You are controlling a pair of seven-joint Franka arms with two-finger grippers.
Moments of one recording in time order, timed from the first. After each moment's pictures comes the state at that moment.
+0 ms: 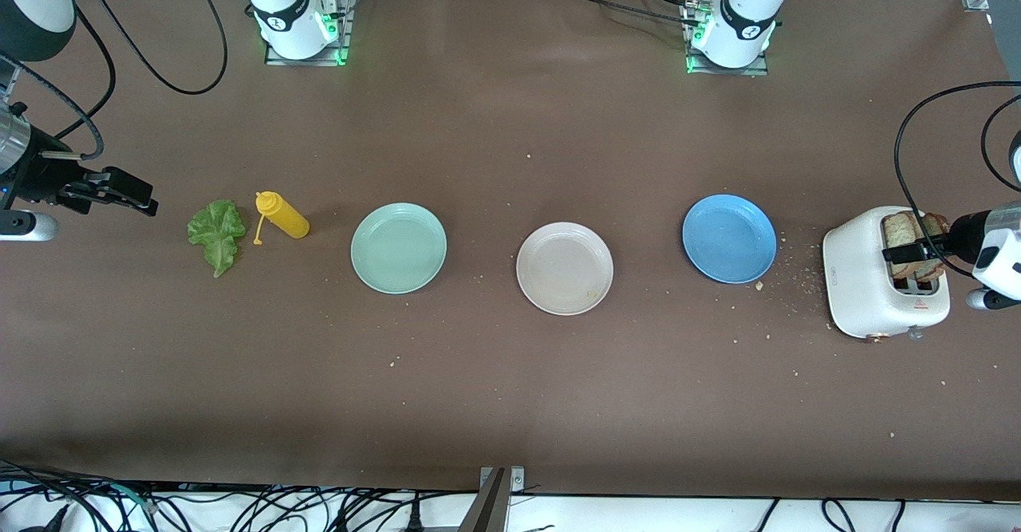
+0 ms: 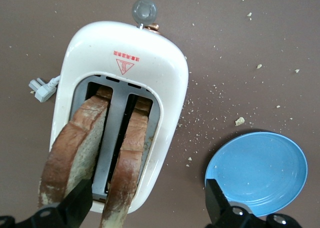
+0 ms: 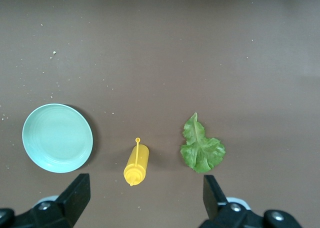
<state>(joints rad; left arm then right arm) 0.15 0.41 0.12 -1.58 -0.04 1.78 0.01 -0.04 0.18 0.05 -1.49 0.00 1.68 0.04</state>
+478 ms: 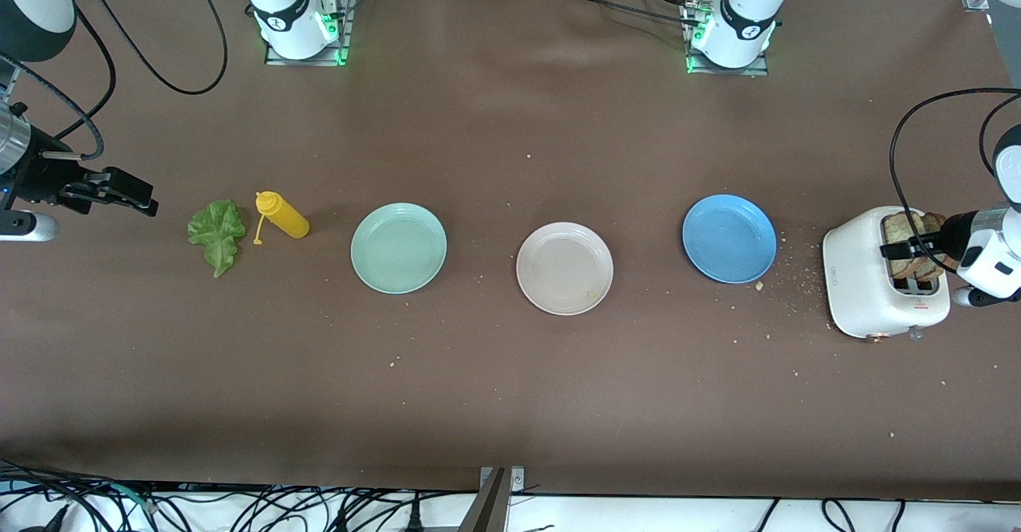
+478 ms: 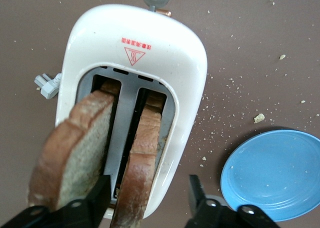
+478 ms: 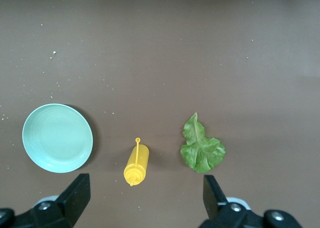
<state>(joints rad) 0.15 0.42 0.12 -1.64 0.01 1.82 0.01 -0.04 0.18 0.05 -1.49 0.00 1.68 0.04</state>
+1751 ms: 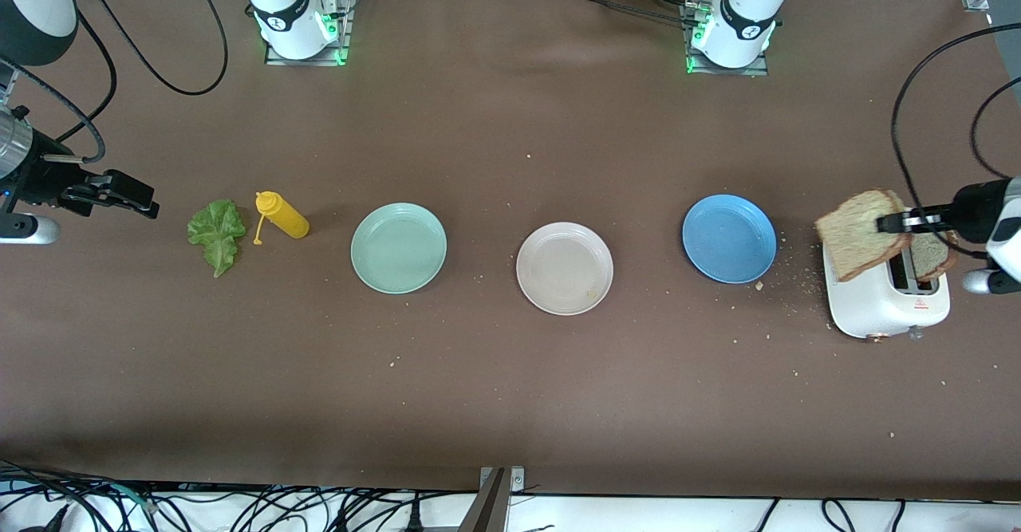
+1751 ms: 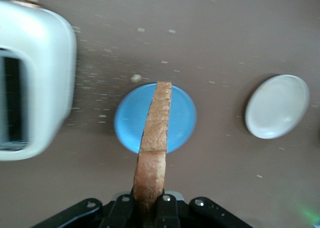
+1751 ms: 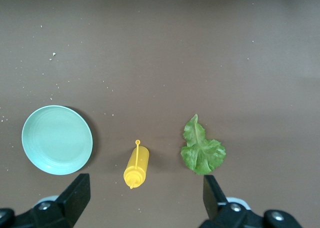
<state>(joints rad) 0.06 0.43 0.11 -1.32 -0.34 1.41 0.01 -0.04 0.19 0.05 -1.49 0.00 1.69 0.04</state>
